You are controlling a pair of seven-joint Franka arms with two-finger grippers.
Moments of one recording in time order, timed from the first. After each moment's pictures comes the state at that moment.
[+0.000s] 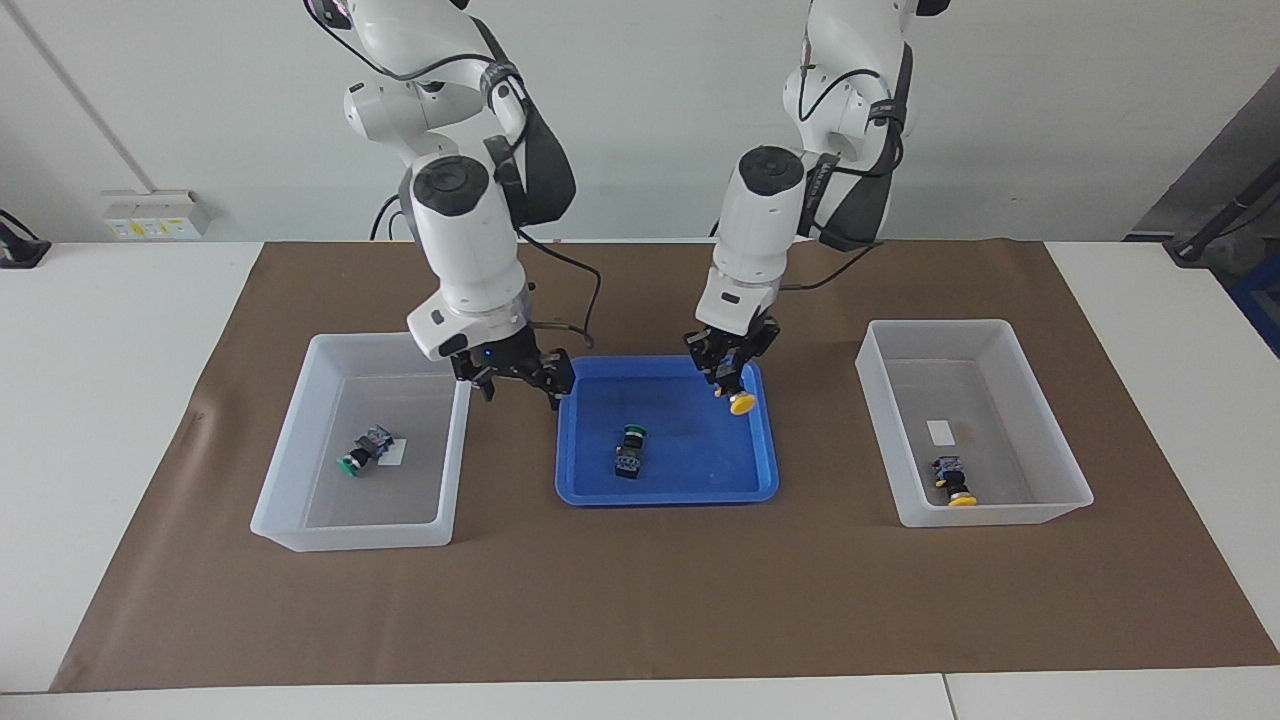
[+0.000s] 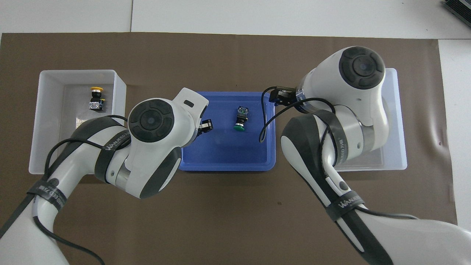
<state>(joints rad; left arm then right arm) -0.51 0.13 0.00 -1.91 0.02 2.16 -0.71 0.46 0.34 -0.09 -1.63 0.06 2.09 0.60</state>
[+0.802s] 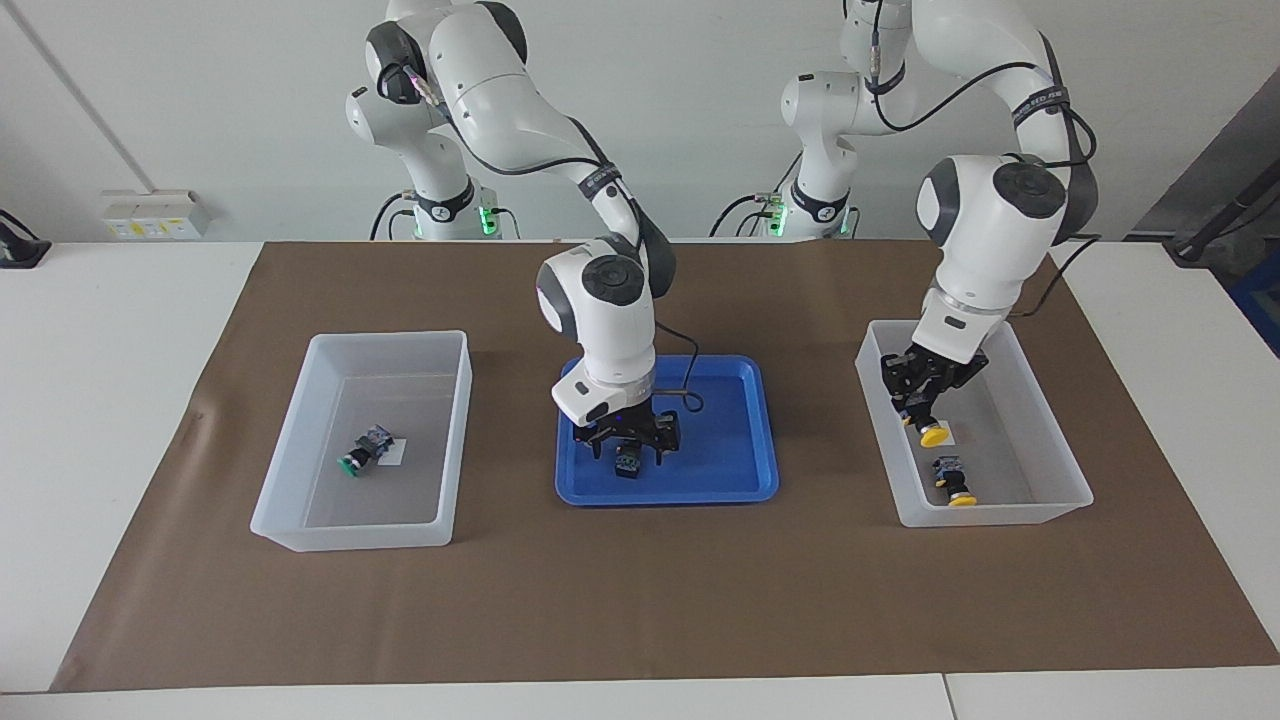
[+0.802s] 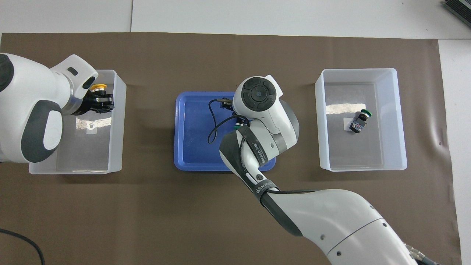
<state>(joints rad) -0.11 0.13 0.00 -1.88 0.02 2.14 -0.13 0.59 0.62 -0.09 -1.49 0.00 2.27 0.70</state>
